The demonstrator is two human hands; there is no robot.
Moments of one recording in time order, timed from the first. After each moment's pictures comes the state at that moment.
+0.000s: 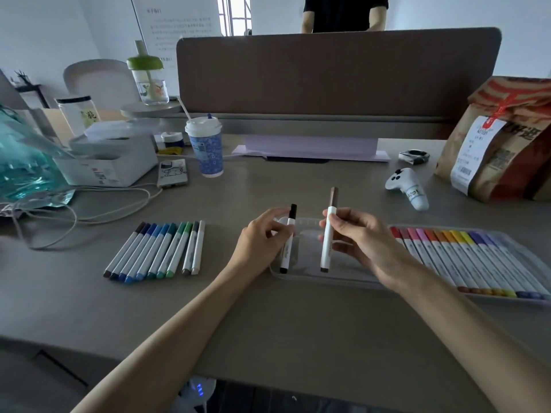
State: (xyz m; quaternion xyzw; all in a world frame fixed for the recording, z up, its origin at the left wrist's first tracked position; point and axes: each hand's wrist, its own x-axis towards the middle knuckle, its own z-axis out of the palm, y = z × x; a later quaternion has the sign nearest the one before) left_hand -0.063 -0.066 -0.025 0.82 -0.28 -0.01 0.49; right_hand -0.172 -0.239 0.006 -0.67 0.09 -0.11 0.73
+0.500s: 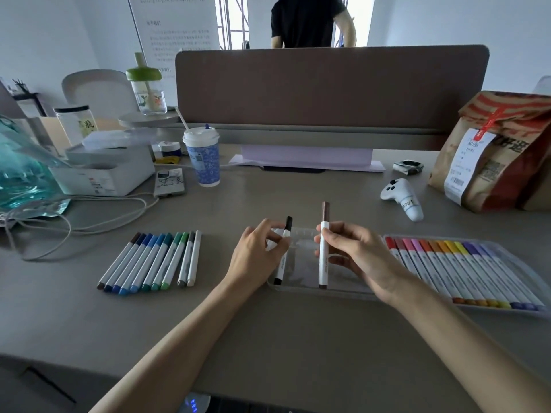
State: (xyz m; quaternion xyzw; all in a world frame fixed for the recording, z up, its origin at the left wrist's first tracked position) left_hand -0.067 -0.067 -0.025 0.86 -0.28 0.05 0.43; right_hand -0.176 -0.236 0.006 -0.69 0.09 -0.10 0.71
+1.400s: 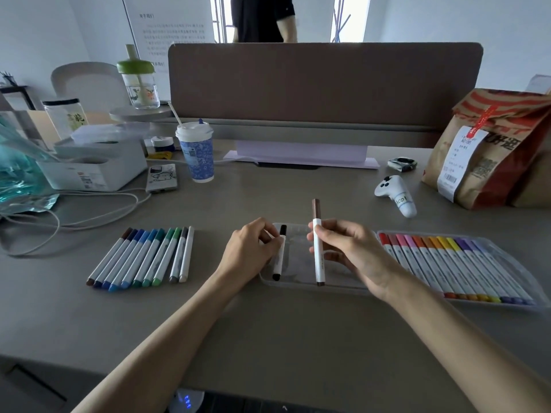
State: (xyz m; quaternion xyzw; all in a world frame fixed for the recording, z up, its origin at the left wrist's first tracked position) left_hand -0.063 -0.066 -0.020 0.86 -0.27 0.03 0.43; right_hand -0.176 -0.236 0.006 -0.71 0.09 -0.11 0.70
